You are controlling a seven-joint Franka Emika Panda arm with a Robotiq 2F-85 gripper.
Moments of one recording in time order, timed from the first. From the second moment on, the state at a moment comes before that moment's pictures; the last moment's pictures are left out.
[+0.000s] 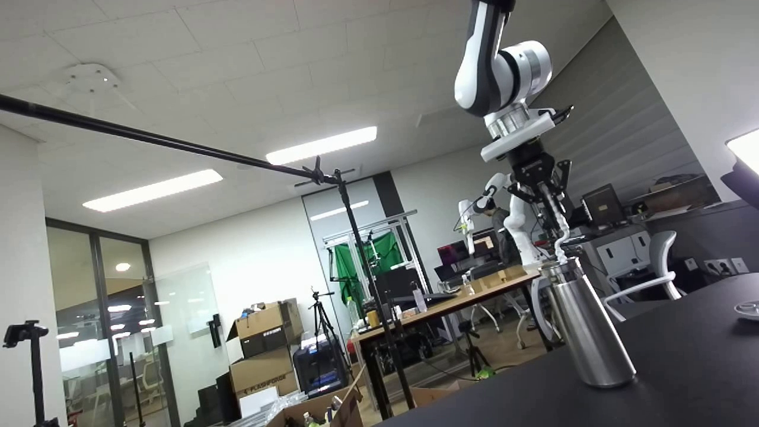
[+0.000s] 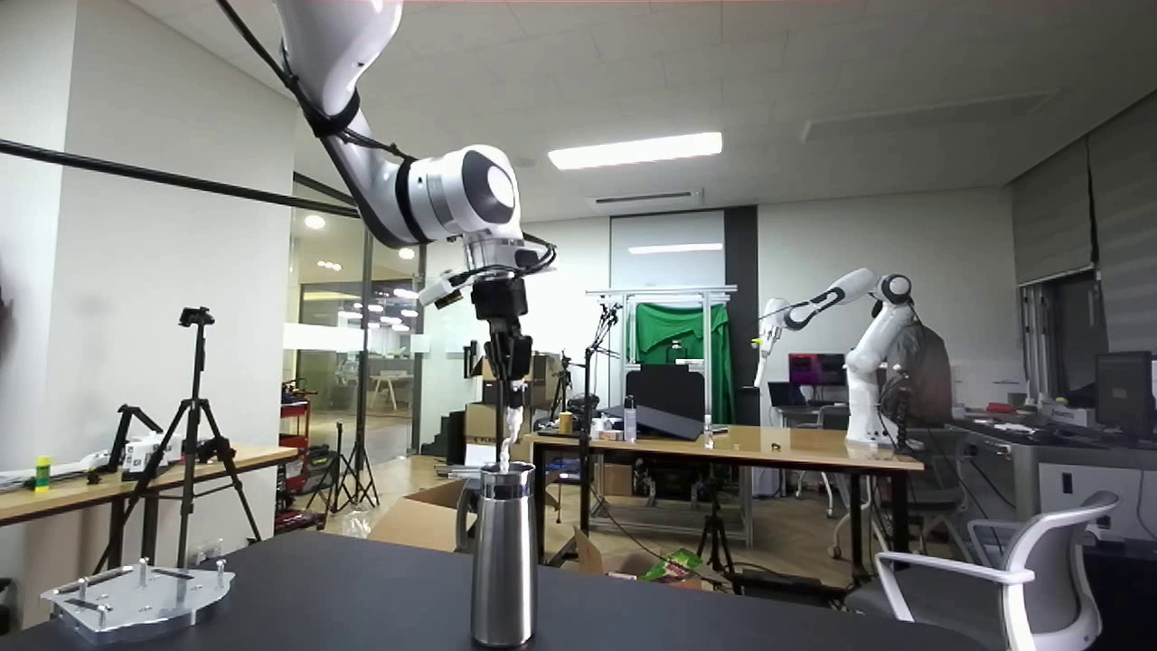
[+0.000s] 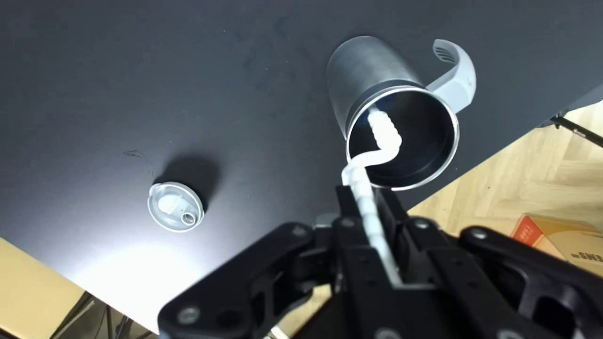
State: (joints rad) arm 0.11 0.35 -0.03 -1.78 -0.13 2.25 0.80
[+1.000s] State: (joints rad) arm 0.13 0.45 -0.04 -1.71 -0.11 2.23 0.80
